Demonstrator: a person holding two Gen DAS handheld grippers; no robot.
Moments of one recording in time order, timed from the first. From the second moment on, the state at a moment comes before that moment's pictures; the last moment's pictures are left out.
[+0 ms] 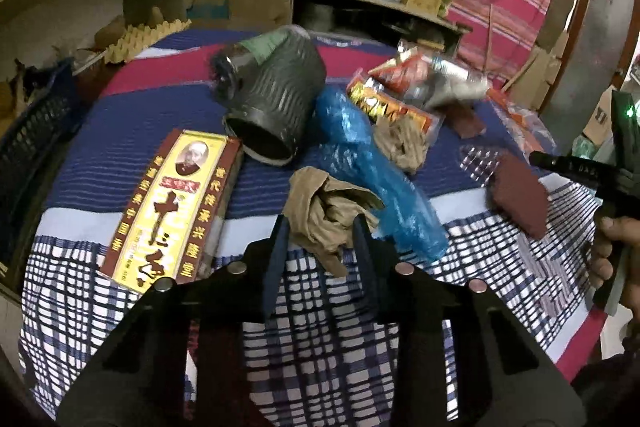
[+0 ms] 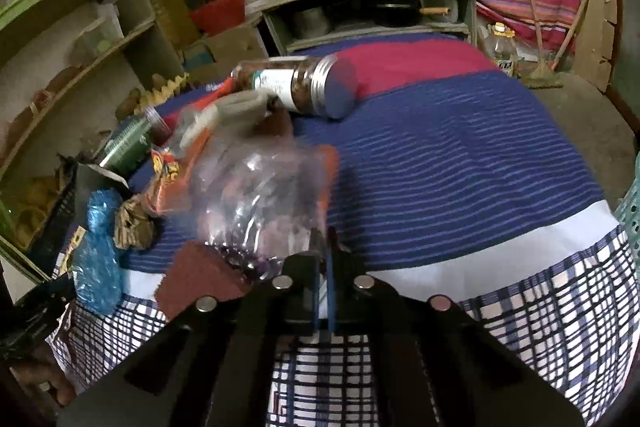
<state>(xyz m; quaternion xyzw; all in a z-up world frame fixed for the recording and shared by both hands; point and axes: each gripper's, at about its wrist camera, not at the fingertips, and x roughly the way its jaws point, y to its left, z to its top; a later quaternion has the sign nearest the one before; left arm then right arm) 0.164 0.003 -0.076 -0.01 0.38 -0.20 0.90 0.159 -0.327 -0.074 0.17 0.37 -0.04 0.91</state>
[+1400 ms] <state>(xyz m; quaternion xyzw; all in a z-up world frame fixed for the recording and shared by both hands) 0.051 -0.463 -0.032 0.00 0.35 -0.46 0.82 -0.120 -0.640 -0.032 0.16 0.29 -0.28 0.90</state>
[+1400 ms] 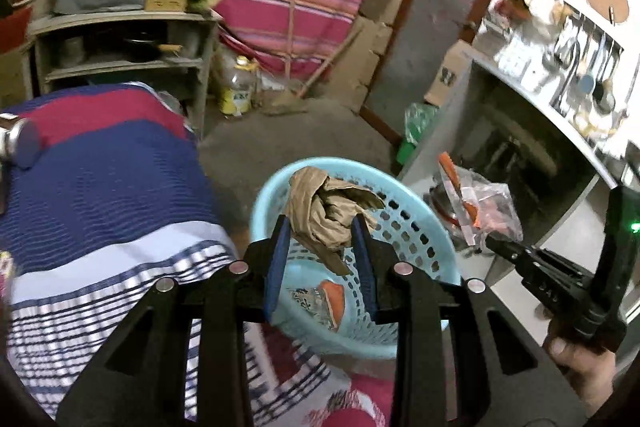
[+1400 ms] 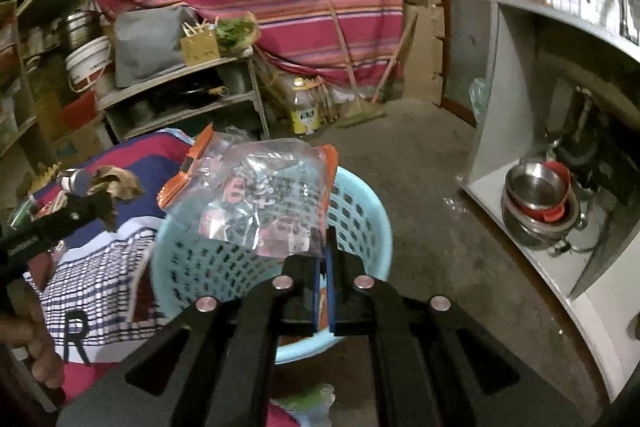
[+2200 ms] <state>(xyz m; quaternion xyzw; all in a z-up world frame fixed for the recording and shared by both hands) 0.074 -0.335 0.020 0.03 0.28 -0.40 0.87 -0.095 -0.586 -0.022 0.18 0.26 -0.27 0.91</state>
